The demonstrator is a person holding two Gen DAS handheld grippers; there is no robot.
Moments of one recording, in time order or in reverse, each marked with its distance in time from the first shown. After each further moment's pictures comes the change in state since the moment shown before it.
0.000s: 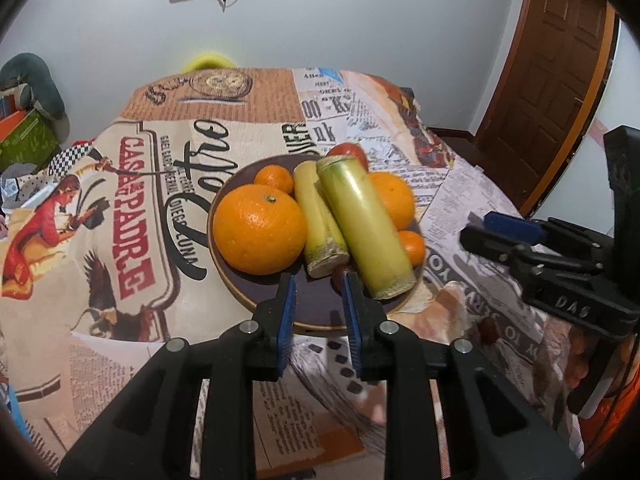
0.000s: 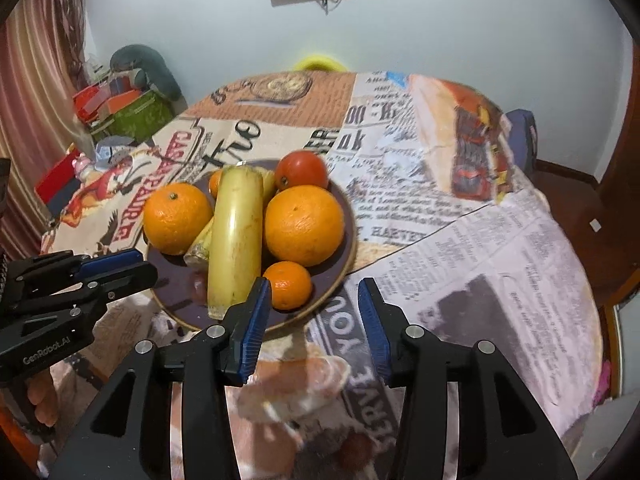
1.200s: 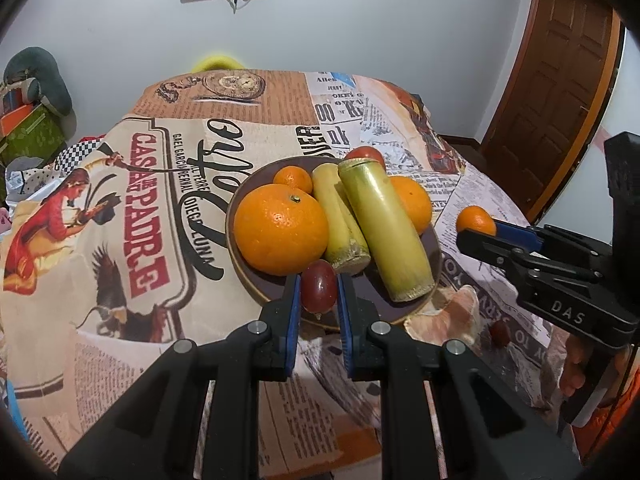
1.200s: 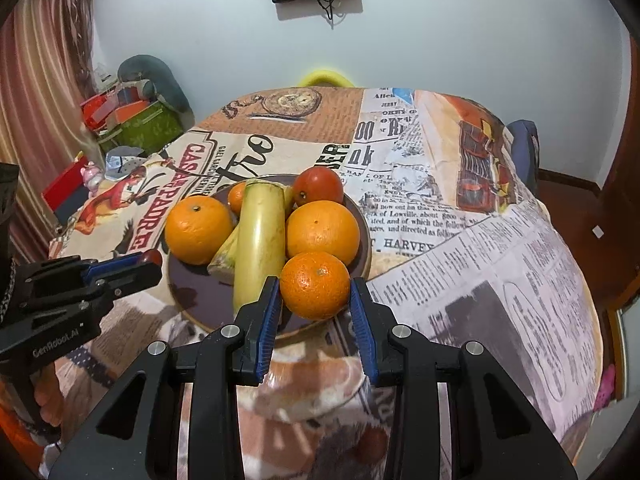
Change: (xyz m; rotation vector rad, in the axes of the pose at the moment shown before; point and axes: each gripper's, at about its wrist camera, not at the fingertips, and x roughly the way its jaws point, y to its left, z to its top) left arm 0.007 0.016 -0.001 -0.030 -0.010 0.015; right arm 0.011 0.014 -0.001 -0.006 -0.028 0.024
